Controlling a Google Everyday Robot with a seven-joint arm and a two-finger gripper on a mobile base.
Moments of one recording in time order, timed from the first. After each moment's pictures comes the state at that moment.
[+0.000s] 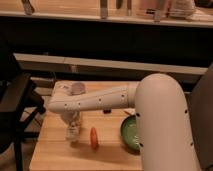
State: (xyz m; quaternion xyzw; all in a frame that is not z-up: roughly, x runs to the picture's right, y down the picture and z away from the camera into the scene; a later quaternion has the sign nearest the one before) arm -0.166 0.183 0.803 -0.22 -0.19 -0.64 0.71
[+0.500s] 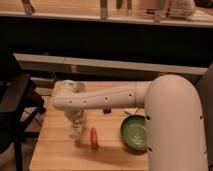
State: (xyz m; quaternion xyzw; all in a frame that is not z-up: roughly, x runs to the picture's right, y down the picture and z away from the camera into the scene) arm -0.143 0.166 0.791 -0.22 -0.19 -0.63 0.73
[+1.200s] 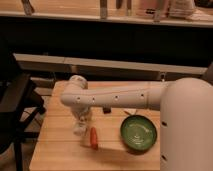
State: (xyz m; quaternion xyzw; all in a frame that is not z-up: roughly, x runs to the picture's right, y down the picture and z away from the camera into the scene) arm -0.097 0.142 0.775 -0.21 -0.18 -0.60 0.75
